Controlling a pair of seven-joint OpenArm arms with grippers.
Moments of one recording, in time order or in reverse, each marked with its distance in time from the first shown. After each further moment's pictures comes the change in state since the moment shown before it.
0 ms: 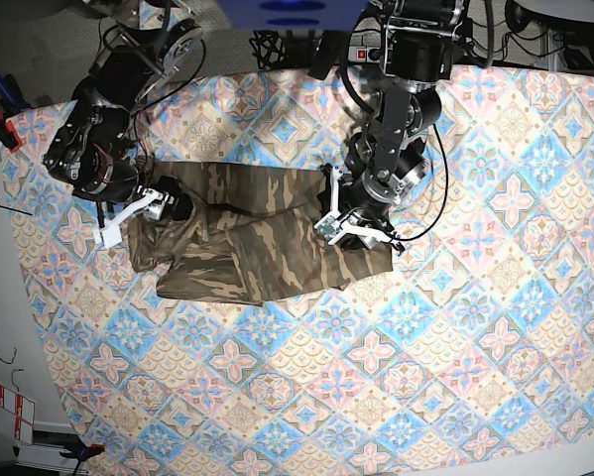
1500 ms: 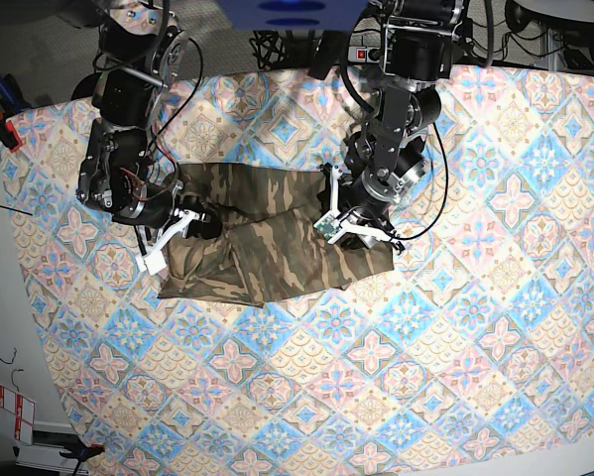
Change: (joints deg) left arm 0.5 -0.2 2.5 -0.1 0.6 1.1 -0.1; right arm 3.5 3.3 -17.6 -12.6 5.7 -0.6 10.5
